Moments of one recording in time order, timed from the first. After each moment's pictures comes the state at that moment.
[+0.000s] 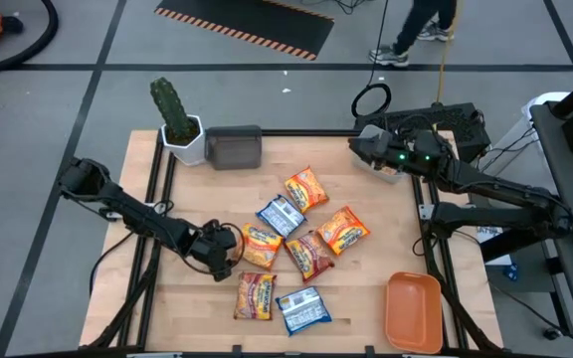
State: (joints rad) left arm -0.45 1.39 0.52 -0.20 -0.27 -0.71; right arm -0.41 0.82 0.67 0.07 0.01 1.28
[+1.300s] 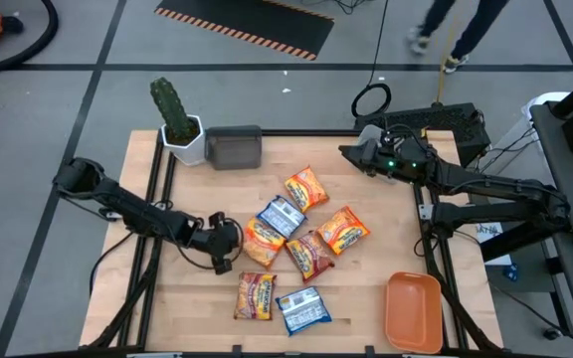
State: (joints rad) left arm -0.35 1.33 0.50 -0.13 -0.25 -0.50; right arm -0.31 0.90 0.67 0.08 0.13 1.29
